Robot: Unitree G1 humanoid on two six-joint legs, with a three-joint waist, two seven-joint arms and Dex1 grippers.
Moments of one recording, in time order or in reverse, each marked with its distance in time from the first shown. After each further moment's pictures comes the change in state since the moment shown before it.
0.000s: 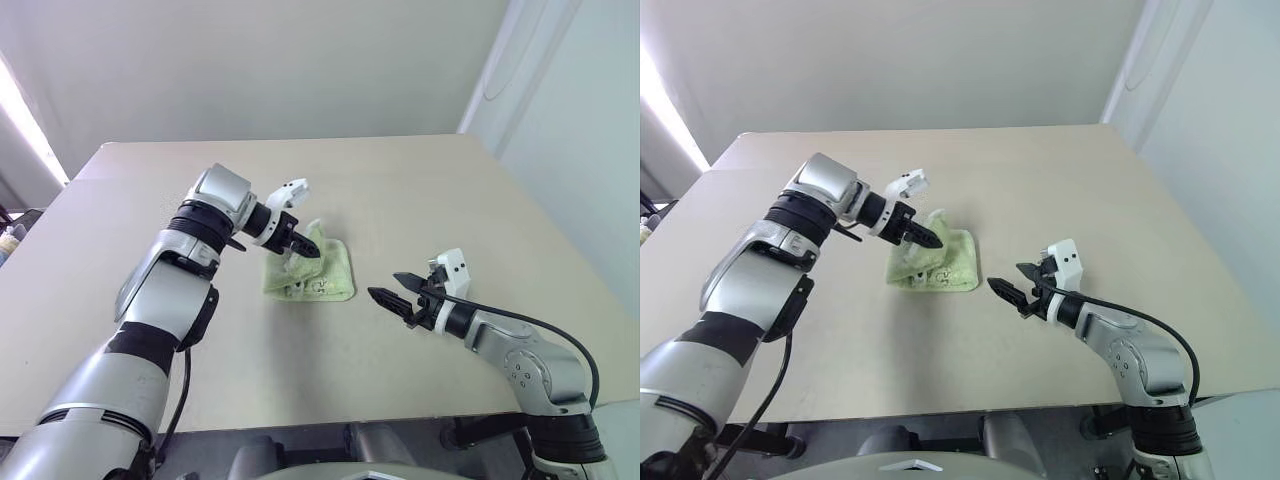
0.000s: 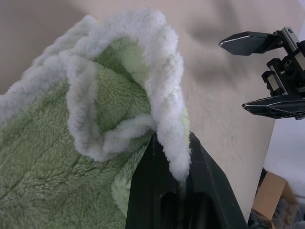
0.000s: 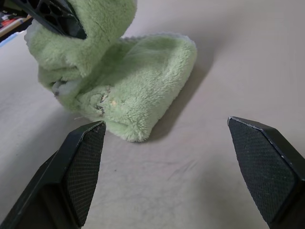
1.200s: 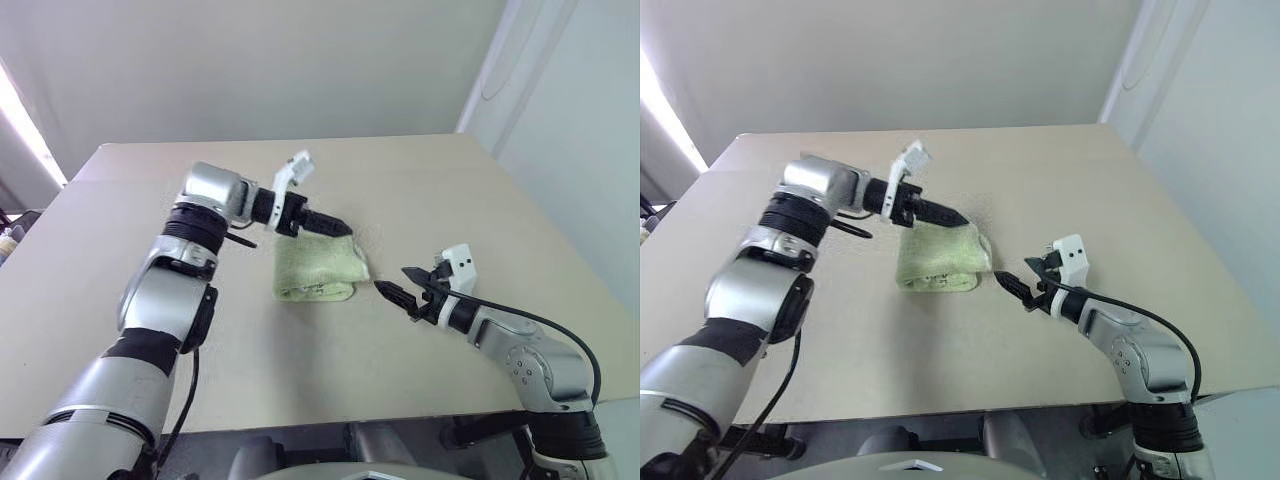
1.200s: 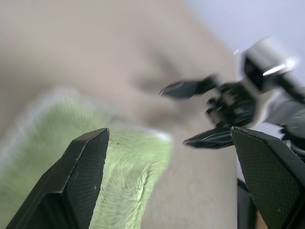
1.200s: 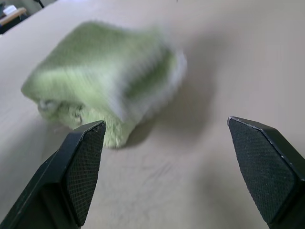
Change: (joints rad) left arm 0.033 0.033 0.245 -0.083 -0.138 -0.171 -0.013; right arm -0.031 0.006 -0.030 0.014 -0.014 -0.010 -0.037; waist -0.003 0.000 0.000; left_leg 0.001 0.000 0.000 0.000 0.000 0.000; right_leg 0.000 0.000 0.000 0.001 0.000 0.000
